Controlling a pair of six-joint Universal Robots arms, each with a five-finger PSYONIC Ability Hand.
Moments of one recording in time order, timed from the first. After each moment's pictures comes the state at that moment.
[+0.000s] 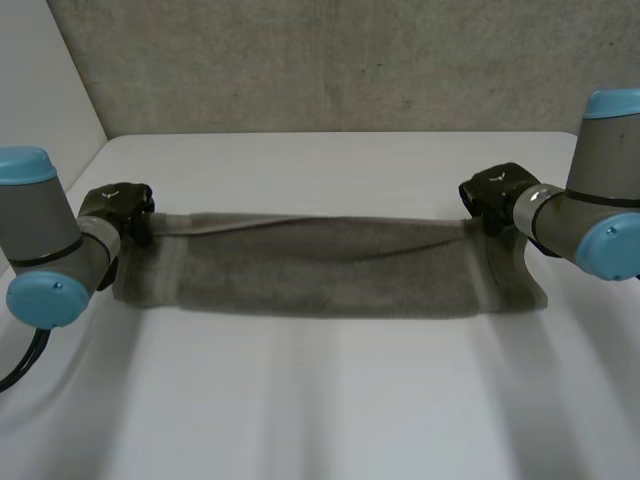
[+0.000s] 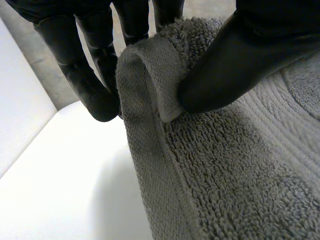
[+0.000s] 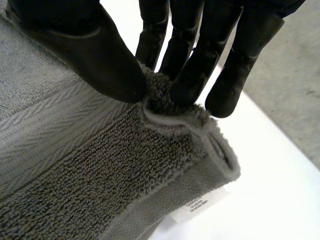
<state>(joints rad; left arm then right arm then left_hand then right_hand) 4.56 -2.28 -1.21 3.21 -1.57 3.25 1.81 -0.68 0.73 0.38 1.38 2.58 1.46 1.49 1.55 1.52 1.49 1.32 1.30 1.33 1.34 1.16</state>
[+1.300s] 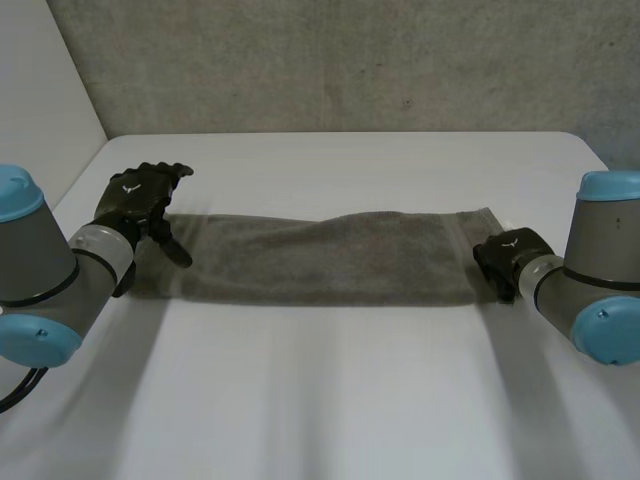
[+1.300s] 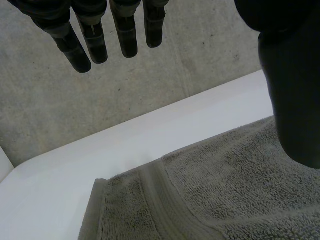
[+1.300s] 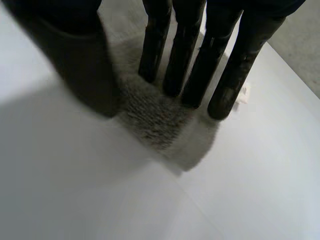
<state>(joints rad) 4.50 -2.03 -1.55 3.43 -1.42 3.22 1.80 -0.88 1.32 0.09 1.52 2.54 0.27 0.26 0.24 0.26 0.22 1.02 1.04 1.02 1.02 0.84</state>
